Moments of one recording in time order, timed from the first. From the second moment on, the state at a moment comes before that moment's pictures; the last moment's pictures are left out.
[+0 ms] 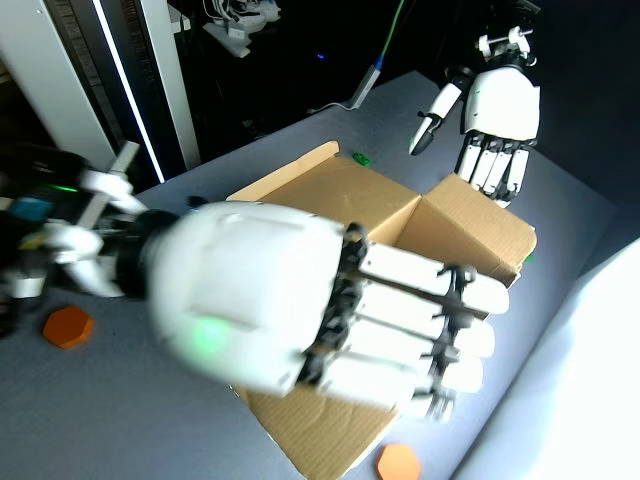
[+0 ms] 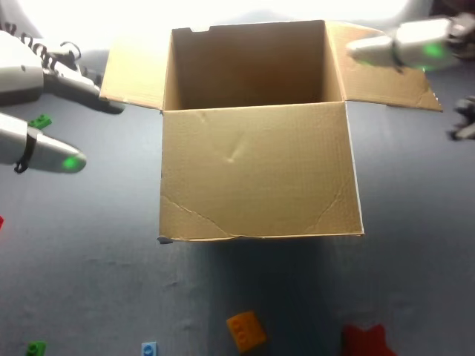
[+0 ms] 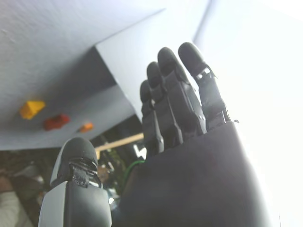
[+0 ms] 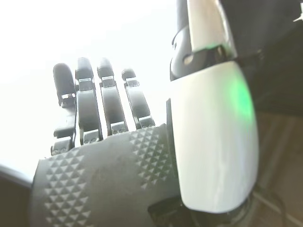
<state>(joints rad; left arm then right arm) 0.31 -0.87 1.48 1.36 -0.70 -0.33 -0.09 -0.96 1.11 0.37 0.51 -1.13</state>
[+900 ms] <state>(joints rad) 0.14 -0.88 1.48 1.45 -0.70 -0.33 -0.40 -0.87 1.12 0.69 0.45 -1.54</state>
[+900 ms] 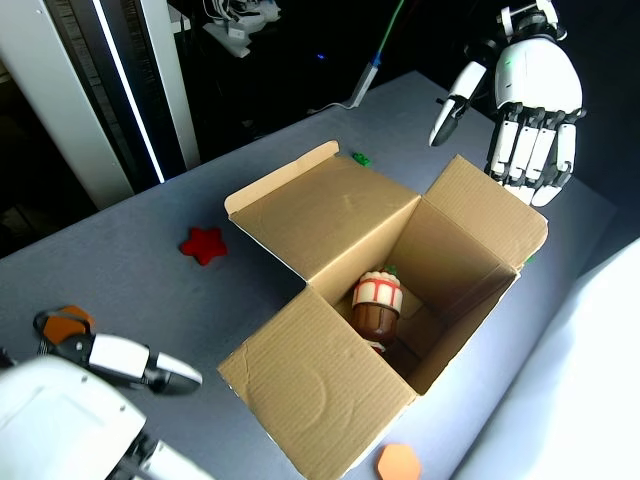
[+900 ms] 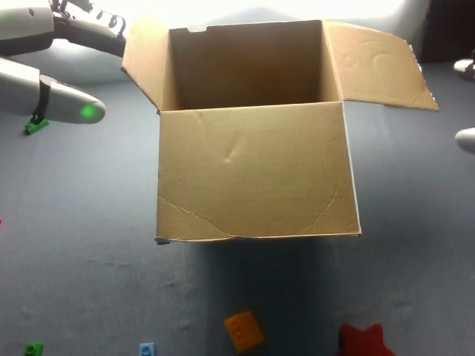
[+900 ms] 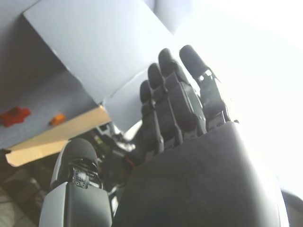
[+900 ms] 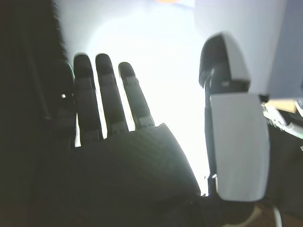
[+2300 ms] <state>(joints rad) 0.06 -1.05 1.47 1.67 -0.78 -0.39 -0.40 -0.98 1.11 0.47 0.48 -1.41</state>
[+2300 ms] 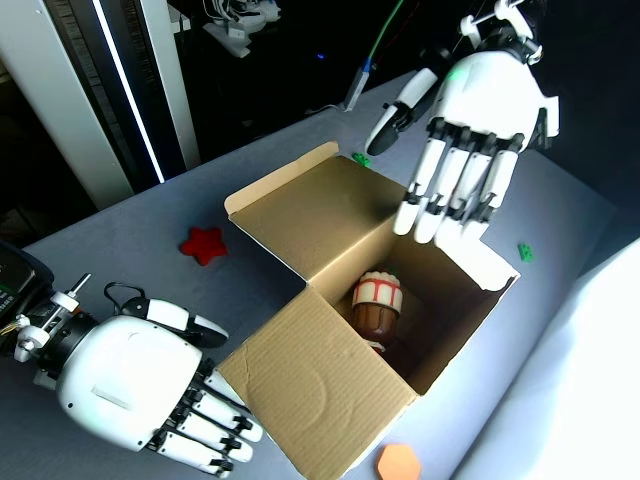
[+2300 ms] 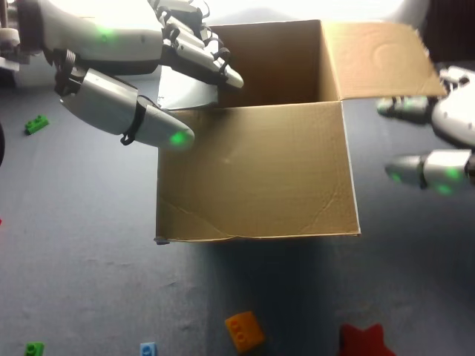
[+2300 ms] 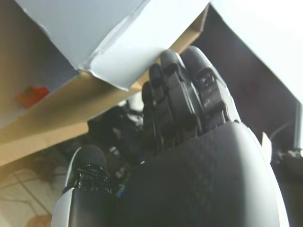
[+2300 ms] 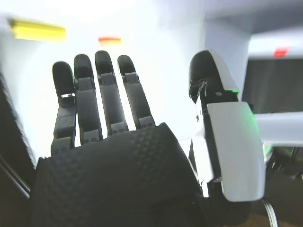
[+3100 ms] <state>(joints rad) 0.14 -1.08 1.52 1.66 -0.77 -0.39 -0.20 -0.92 0.90 0.40 0.46 -1.43</state>
